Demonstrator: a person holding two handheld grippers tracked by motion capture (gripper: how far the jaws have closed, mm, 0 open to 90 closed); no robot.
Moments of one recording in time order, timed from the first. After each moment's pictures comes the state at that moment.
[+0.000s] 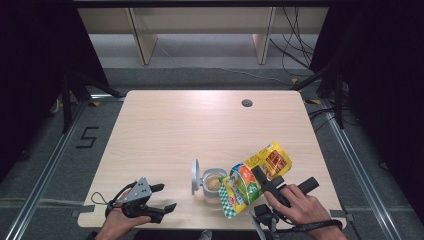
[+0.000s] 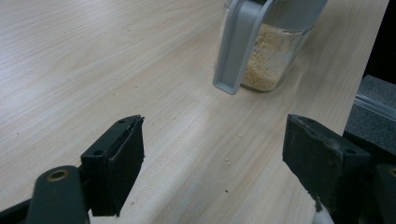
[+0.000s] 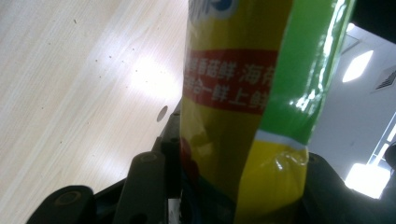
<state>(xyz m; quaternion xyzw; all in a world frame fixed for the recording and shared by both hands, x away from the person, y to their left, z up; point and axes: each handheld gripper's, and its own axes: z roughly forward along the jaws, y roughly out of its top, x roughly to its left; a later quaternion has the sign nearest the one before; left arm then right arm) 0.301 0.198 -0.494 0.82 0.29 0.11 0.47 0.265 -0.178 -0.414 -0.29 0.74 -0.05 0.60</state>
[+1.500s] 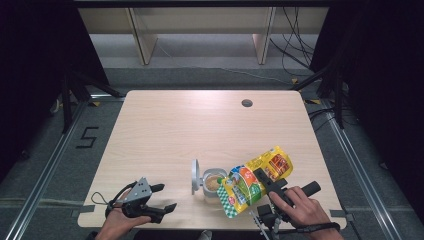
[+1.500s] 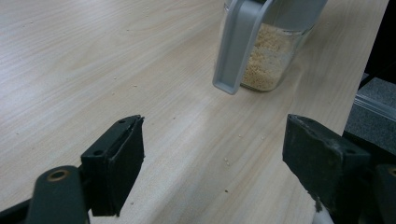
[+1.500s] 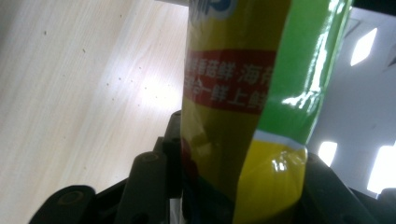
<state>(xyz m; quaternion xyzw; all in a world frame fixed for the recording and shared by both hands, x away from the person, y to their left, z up) 0.301 0.198 -0.494 0.82 0.29 0.11 0.47 0.265 -0.188 -0.424 -0.24 0.77 0.02 0.59</state>
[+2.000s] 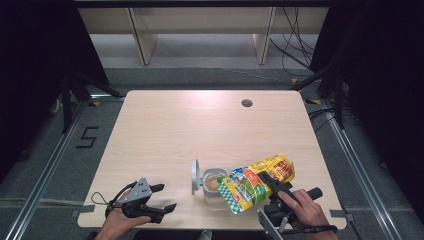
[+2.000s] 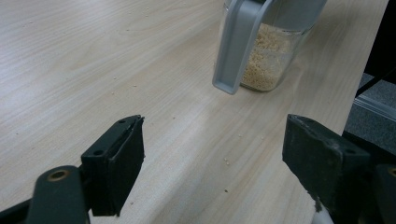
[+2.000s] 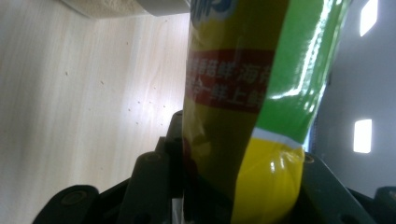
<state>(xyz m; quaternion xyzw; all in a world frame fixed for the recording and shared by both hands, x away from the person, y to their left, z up) 0.300 0.198 -0.494 0.82 0.29 0.11 0.48 0.269 -0.204 -0.438 -0.16 0.80 0.12 0.57</state>
